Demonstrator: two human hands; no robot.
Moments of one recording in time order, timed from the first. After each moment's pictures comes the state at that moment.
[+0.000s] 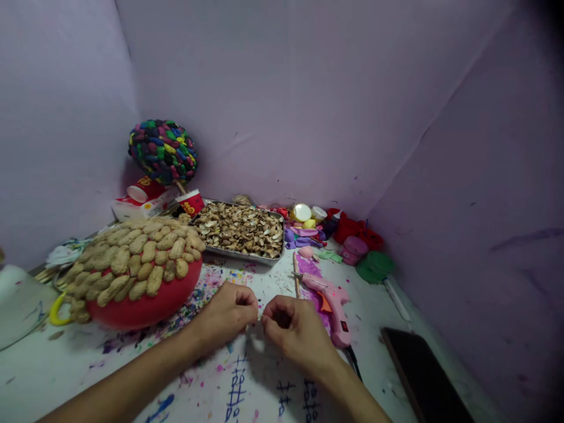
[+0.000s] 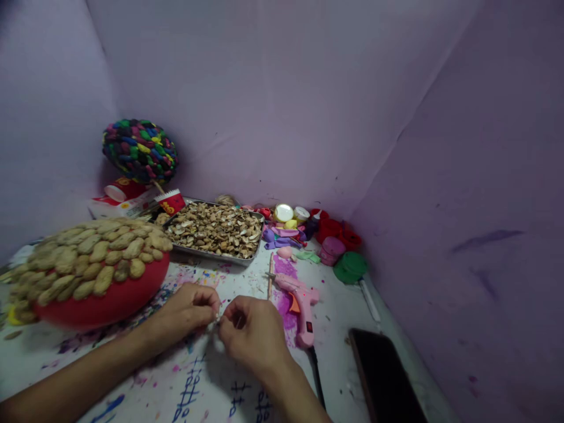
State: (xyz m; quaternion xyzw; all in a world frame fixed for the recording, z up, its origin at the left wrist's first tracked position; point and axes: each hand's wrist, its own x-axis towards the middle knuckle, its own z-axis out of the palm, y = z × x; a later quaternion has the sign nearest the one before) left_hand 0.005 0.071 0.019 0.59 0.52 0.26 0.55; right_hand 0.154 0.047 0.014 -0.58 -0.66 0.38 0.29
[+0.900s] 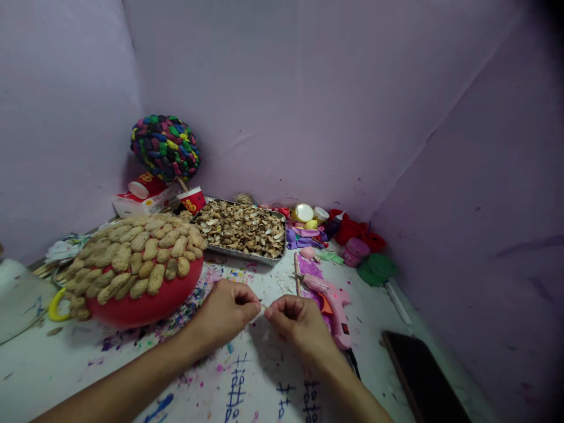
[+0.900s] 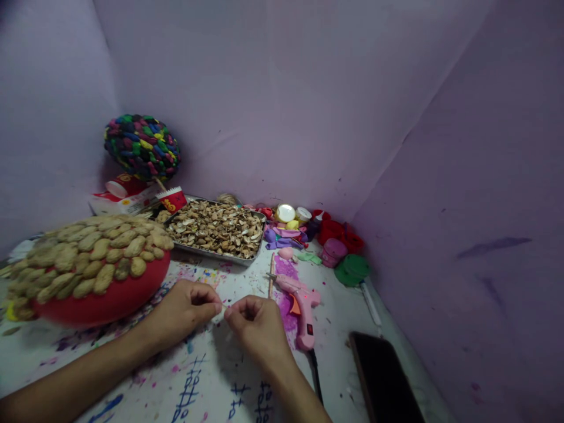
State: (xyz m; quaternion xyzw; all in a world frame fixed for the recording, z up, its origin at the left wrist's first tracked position) left_hand 0.006 0.070 0.024 0.61 0.56 0.29 0.48; right_hand 0.153 0.054 0.006 -0.57 -0.50 0.53 0.39
